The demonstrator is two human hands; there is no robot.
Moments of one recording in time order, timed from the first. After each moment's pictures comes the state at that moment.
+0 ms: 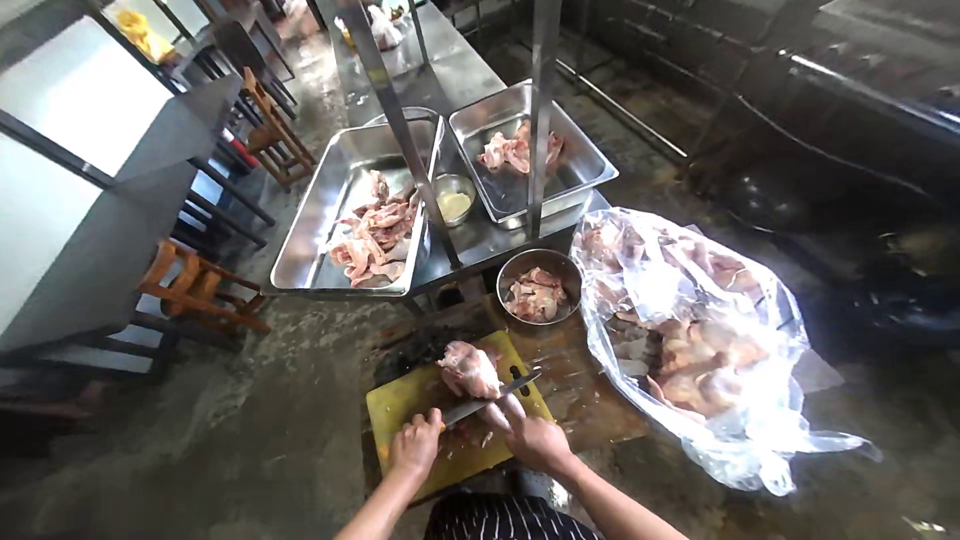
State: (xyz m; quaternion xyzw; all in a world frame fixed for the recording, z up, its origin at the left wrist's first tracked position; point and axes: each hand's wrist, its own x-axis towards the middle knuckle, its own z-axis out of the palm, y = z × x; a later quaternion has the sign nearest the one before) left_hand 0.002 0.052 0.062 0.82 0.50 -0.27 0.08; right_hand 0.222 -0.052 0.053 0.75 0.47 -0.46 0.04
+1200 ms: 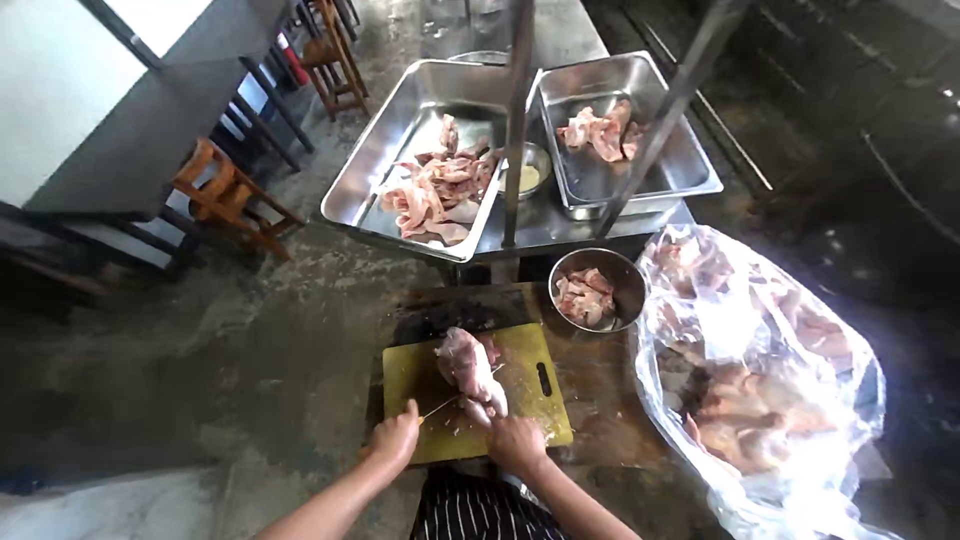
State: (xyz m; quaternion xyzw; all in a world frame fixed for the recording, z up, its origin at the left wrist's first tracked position) left_hand -0.057 0.052 0.065 0.69 0.61 -0.32 0.21; right_hand 0.156 -0.013 0.052 0.70 0.57 -0.41 0.14
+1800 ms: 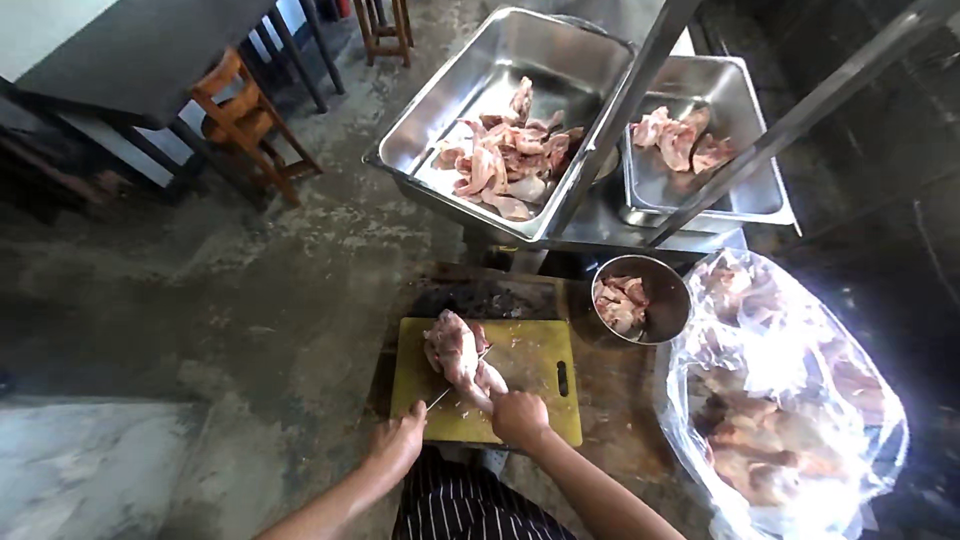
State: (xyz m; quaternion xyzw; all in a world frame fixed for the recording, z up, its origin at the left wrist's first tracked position) left_hand -0.096 0.012 0.072 0.70 0.61 -0.29 0.25; right_hand 0.123 0.023 0.054 0.64 0.63 -0.35 0.25
